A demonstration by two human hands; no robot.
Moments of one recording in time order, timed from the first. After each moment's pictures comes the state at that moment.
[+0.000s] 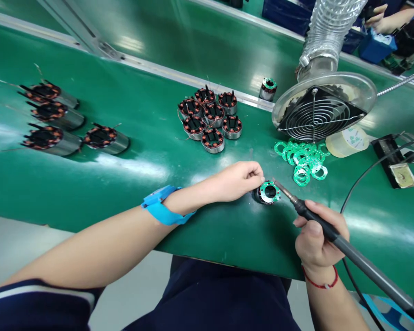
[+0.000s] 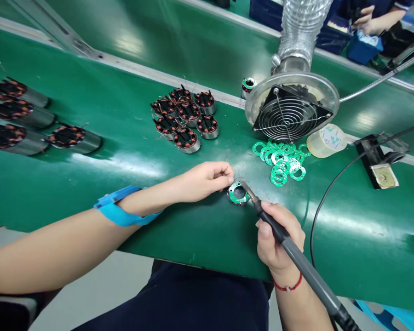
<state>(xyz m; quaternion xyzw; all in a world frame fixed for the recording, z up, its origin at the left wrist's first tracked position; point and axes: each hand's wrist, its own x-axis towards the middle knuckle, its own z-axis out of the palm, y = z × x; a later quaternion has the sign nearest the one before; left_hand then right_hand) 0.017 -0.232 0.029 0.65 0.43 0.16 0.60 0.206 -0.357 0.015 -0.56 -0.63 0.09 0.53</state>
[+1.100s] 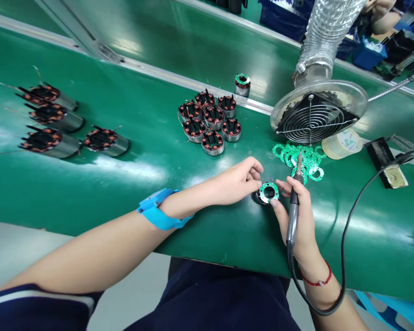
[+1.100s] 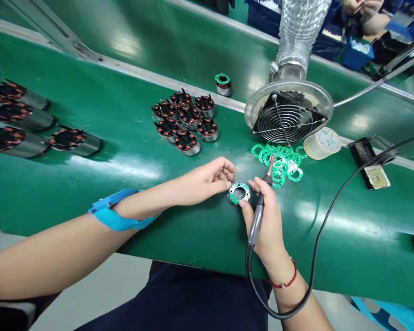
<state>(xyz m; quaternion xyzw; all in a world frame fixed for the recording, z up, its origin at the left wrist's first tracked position) 0.012 -0.238 0.029 0.68 0.42 0.17 0.58 0.191 -0.336 0.005 -0.61 -0.64 0.23 0.41</state>
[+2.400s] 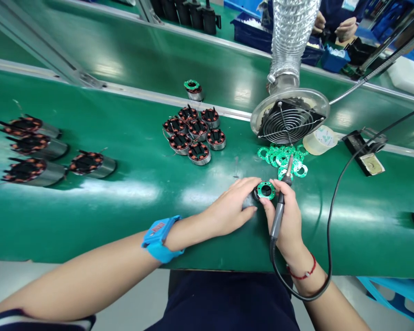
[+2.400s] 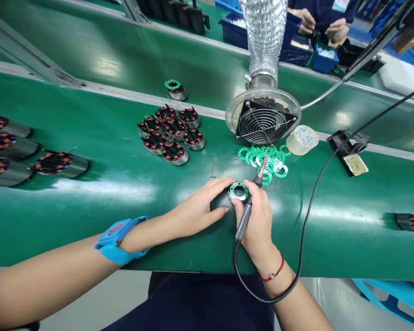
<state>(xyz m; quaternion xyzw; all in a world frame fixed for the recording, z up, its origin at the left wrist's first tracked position) 0.019 -0.273 0.016 0.82 0.32 0.20 0.43 0.184 -0.339 -0.005 -0.66 -0.61 0.13 0.41</state>
